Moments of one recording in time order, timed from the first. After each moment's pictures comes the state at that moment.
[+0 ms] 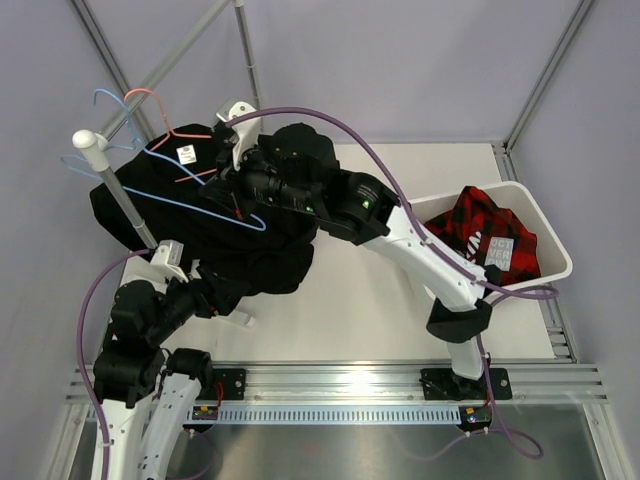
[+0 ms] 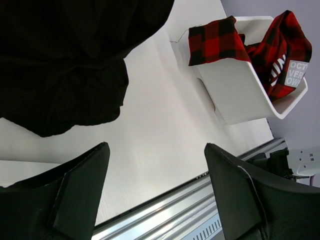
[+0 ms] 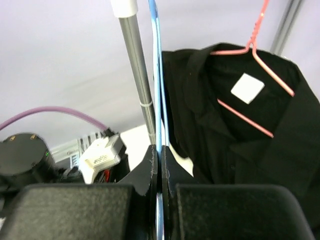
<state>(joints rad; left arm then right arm) -0.14 0.28 0.76 -0.81 0.41 -0.51 1.15 1.96 2.53 -0.64 -0.06 0.11</state>
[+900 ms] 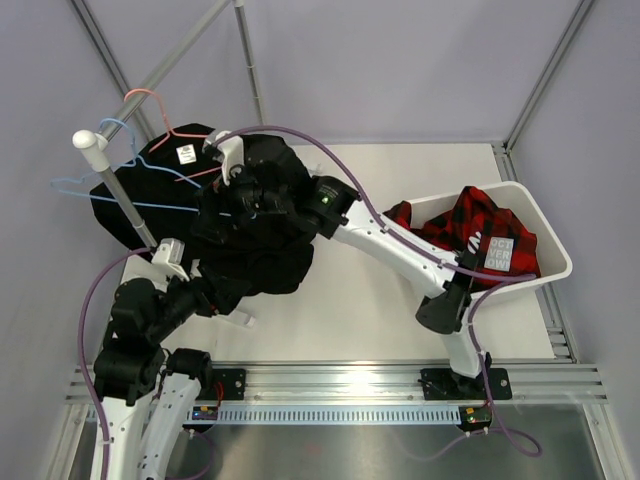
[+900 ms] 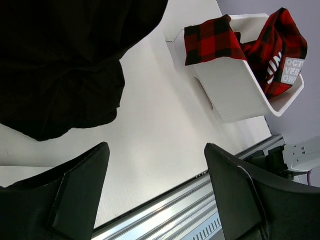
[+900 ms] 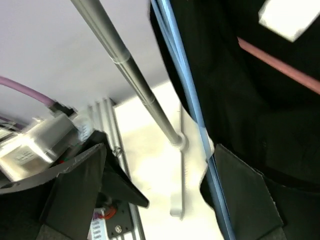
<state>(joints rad) -0.14 0.29 0.76 -0.79 0.43 -0.50 1.06 2.08 2.40 -0.57 -0.28 0.22</state>
